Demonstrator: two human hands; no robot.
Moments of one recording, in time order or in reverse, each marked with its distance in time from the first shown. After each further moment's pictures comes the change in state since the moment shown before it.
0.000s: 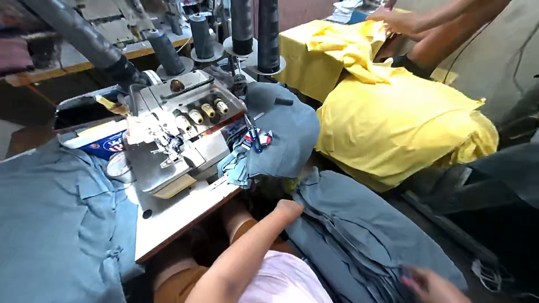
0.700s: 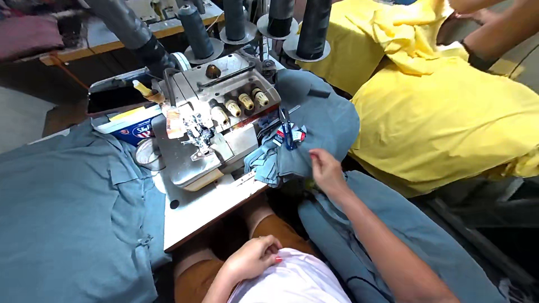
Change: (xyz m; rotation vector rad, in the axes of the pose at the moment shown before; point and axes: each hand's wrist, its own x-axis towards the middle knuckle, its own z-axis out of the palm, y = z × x) left_hand -0.150 -0.101 0.103 -0.819 0.270 0.161; right_hand 0.151 -0.322 -0.004 0.280 0.600 -0.894
